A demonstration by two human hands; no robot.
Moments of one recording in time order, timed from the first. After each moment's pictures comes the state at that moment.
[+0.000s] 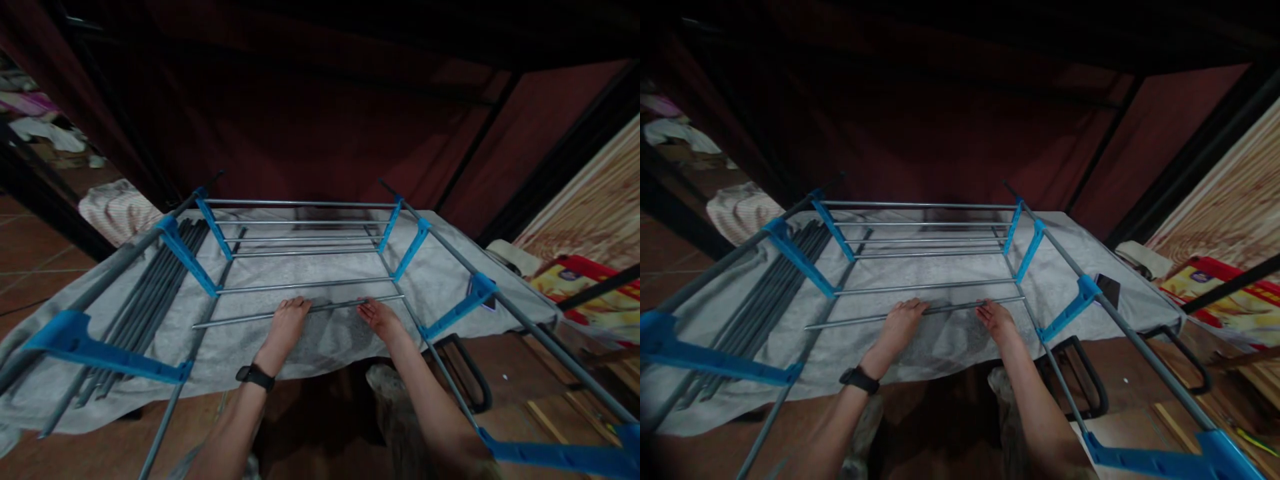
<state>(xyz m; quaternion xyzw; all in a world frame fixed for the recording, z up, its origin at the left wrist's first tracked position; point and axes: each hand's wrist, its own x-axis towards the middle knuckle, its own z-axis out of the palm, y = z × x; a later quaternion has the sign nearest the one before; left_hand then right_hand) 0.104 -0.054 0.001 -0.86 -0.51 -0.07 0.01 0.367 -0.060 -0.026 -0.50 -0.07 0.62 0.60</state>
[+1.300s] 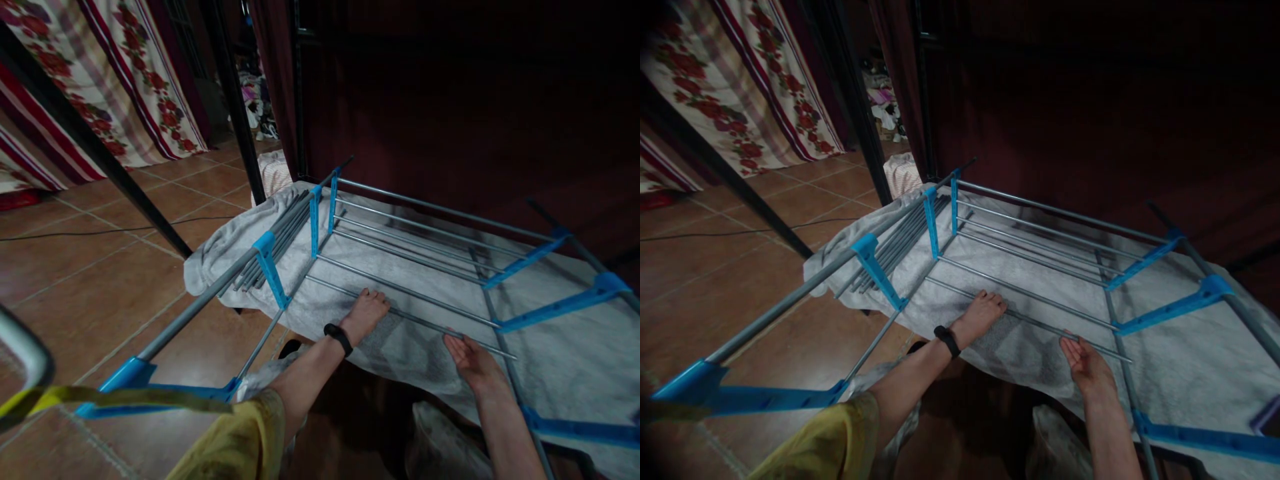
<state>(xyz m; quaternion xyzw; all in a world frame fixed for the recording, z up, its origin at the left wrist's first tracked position) 0.108 -0.066 -0.007 -0.86 -0.51 -0.05 0.04 0.399 -0.053 -0.047 -0.59 -0.09 0.59 0.54</state>
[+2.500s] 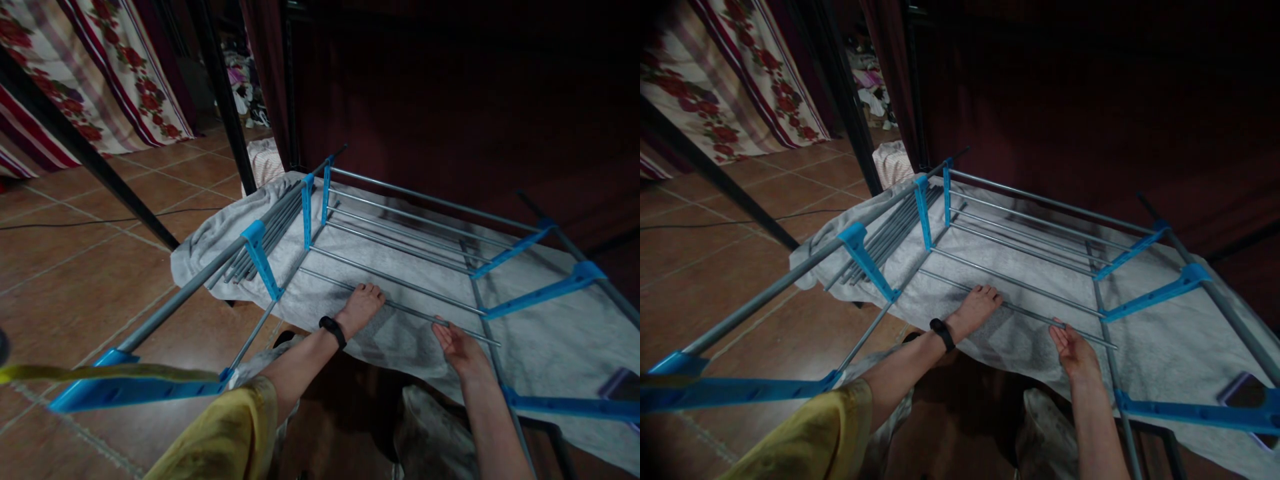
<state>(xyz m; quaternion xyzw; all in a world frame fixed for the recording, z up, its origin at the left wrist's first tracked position) 0.118 -0.071 -0.011 -0.86 -0.51 -0.06 0.04 0.395 -0.055 -0.045 -0.59 -0.12 0.59 0.55</state>
